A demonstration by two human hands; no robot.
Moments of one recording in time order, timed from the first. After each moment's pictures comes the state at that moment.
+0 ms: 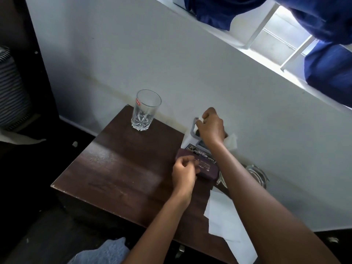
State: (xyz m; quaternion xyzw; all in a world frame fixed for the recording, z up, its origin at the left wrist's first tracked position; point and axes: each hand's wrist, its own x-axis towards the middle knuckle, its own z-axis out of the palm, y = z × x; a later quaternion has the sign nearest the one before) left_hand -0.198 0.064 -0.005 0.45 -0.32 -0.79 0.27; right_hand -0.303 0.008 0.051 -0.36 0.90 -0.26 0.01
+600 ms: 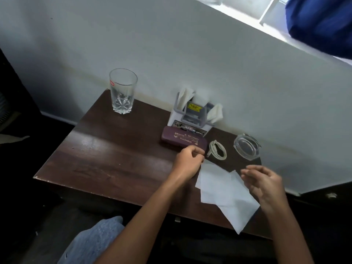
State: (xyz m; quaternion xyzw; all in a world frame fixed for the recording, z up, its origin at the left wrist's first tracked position) left_hand -0.212 0.095 -0.025 0.36 -0.63 -0.68 0.10; right_hand -0.313 0.253 0.028 -0.01 0.80 -0.57 0.20
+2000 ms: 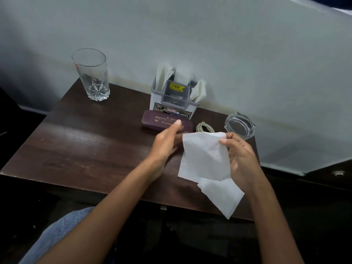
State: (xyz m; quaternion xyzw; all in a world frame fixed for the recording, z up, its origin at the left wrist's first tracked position) left_hand -0.218 0.101 -0.025 0.36 -0.47 -0.79 0.16; right_hand -0.321 0.238 0.016 -0.13 0.64 -0.65 0.38
